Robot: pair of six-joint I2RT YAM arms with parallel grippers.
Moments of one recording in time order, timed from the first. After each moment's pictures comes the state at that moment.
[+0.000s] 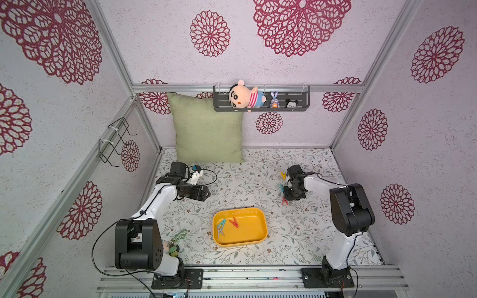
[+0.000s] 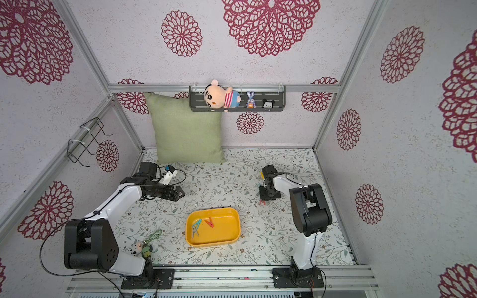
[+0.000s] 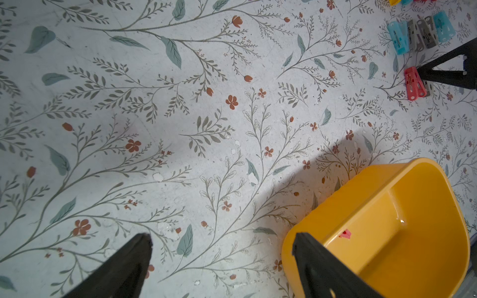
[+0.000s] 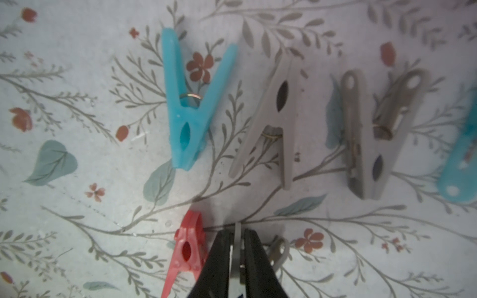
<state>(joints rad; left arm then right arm) -0.02 1.50 1.06 -0.70 0.38 0.20 0.29 1.86 1.19 -0.65 0.02 0.19</state>
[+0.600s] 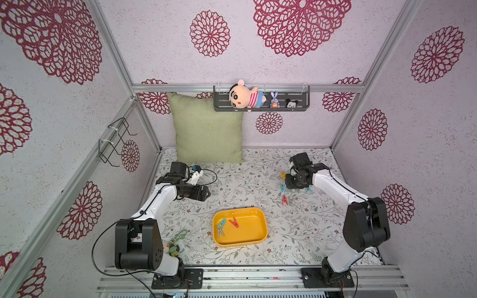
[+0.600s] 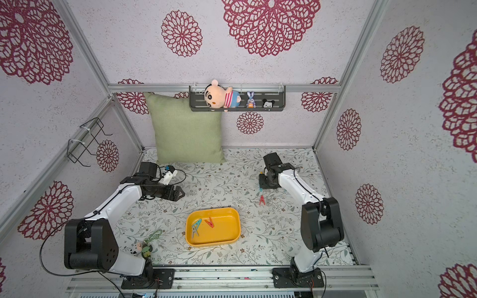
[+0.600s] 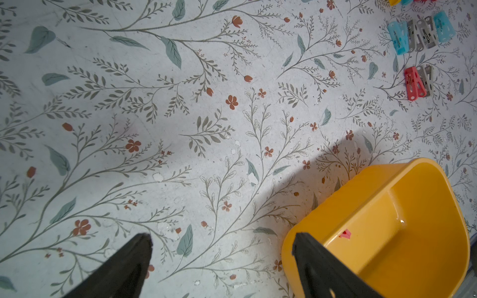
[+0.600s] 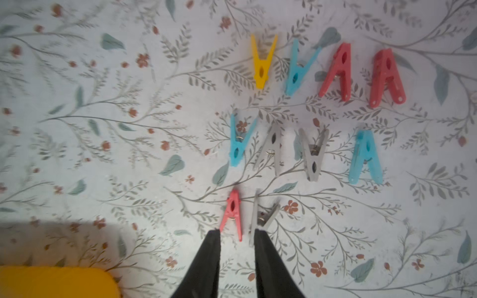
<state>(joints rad) -0.02 1.50 1.06 -0.70 0.38 0.20 0.35 1.63 1.33 -0.78 0.01 0.24</state>
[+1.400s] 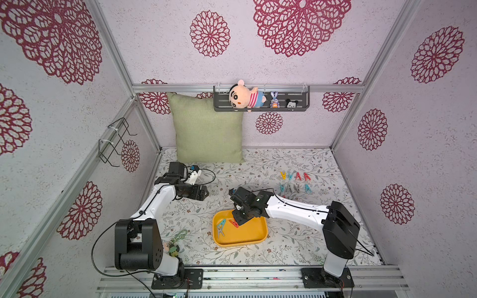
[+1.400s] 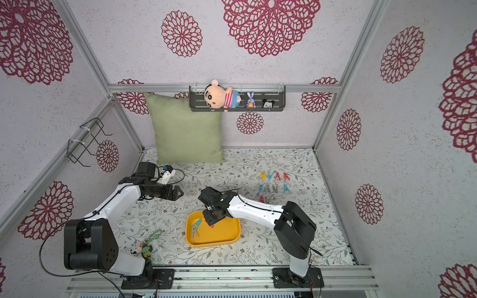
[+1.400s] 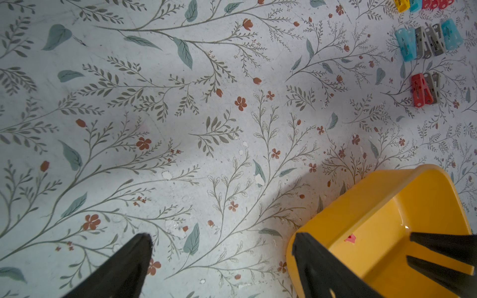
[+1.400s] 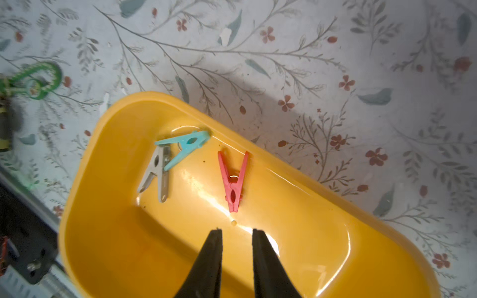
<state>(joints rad) 0.00 1.50 1.06 -0.69 0.37 0.19 1.05 1.82 1.36 -0.69 0.02 0.45</state>
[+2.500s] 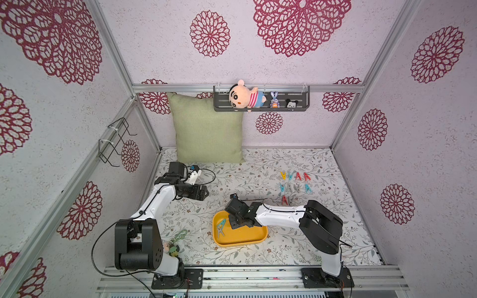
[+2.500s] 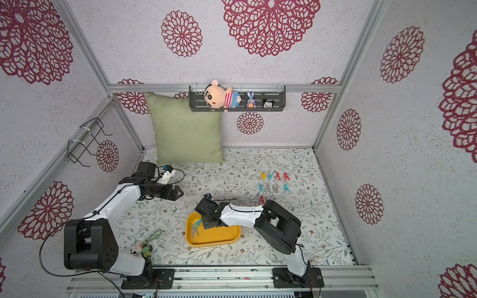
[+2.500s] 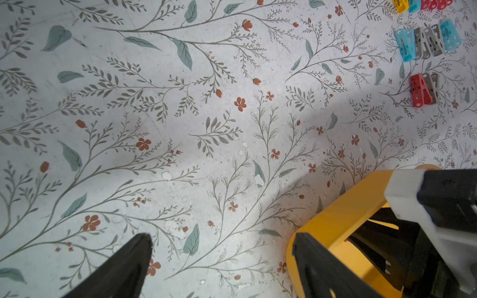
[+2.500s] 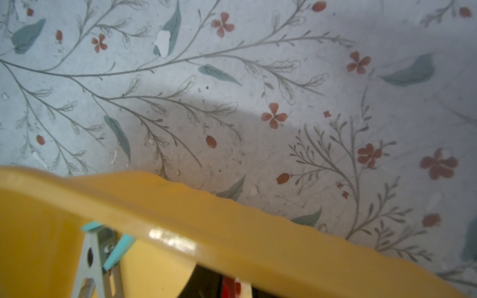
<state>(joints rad) 0.00 1.50 1.06 -0.69 0.37 0.19 1.10 1.94 1.27 -0.44 0.18 0.67</state>
